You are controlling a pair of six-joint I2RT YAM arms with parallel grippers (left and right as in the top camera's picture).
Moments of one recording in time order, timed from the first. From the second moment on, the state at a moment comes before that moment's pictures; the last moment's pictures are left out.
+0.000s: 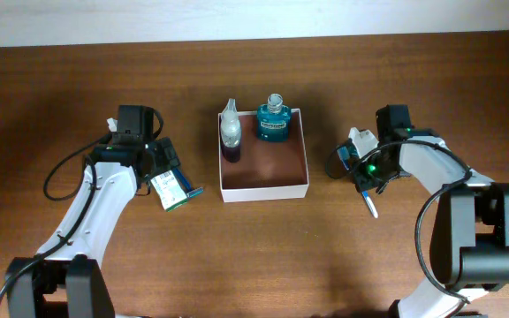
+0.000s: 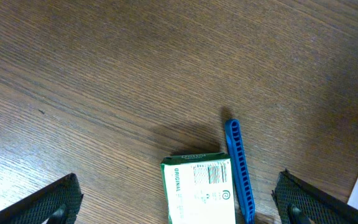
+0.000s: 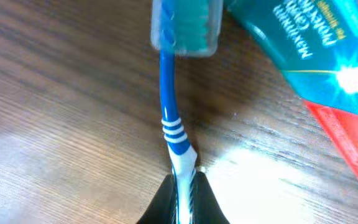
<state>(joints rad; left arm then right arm) -0.07 1.60 1.08 -0.65 -0.20 -0.44 -0.03 1.85 1.12 -0.74 -0.20 -0.34</state>
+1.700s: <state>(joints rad) -0.07 1.60 1.08 -0.65 -0.20 -0.44 0.52 1.62 1.22 -0.57 -0.28 -0.96</state>
